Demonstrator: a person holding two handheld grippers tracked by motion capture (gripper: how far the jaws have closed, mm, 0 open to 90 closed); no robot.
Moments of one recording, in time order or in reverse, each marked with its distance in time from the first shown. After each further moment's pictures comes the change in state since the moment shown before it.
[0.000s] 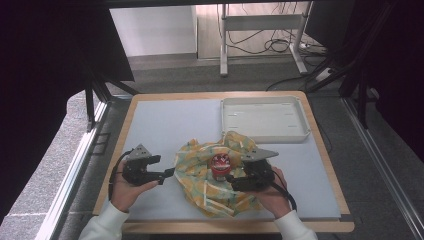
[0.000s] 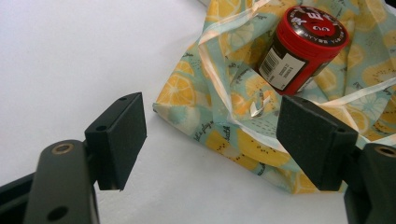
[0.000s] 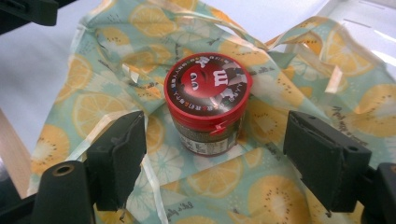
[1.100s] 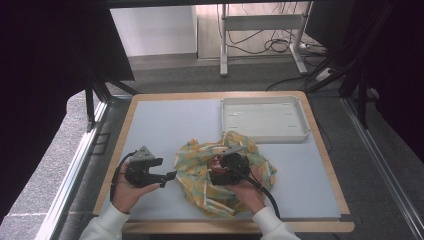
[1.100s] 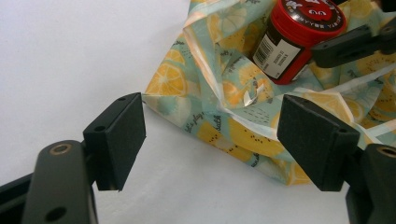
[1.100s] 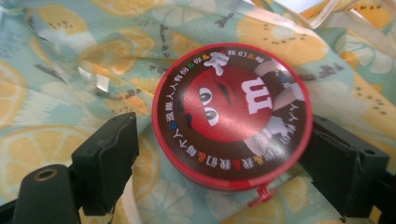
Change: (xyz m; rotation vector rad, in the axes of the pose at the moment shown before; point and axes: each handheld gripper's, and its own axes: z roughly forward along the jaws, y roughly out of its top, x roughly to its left) left arm -0.004 -0.003 0.005 0.037 -0.021 0.009; right arm 0.019 0.013 0.071 0.139 -0.091 0.074
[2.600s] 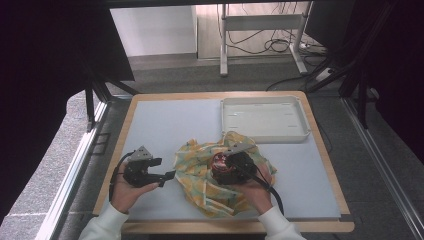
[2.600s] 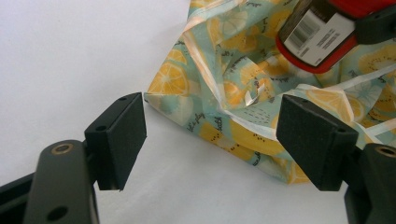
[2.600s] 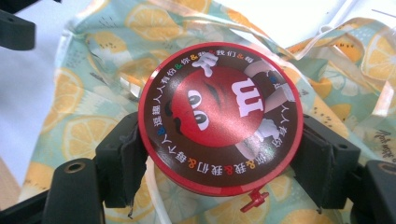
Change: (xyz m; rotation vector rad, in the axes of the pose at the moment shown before) left arm 0.003 -0.001 -0.002 -0.006 -0.005 -0.009; right arm -0.004 0.006 -0.036 -0.059 0.064 -0.053
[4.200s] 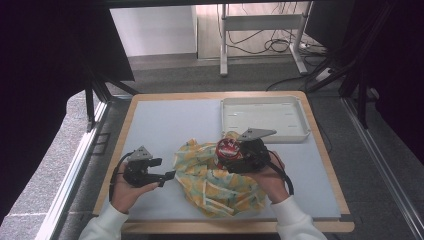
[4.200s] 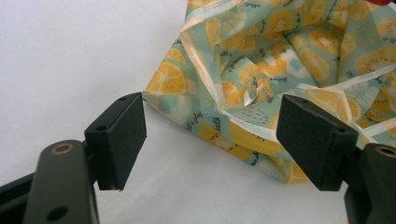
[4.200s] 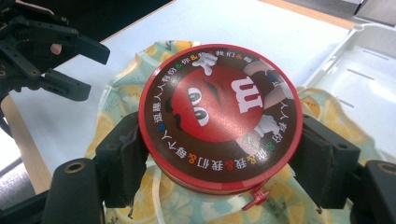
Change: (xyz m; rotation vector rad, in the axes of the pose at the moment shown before) left arm 0.001 -0.001 0.000 -0.001 -0.009 -0.014; right arm -0.025 0.027 -0.045 -0.126 0.097 -0.025
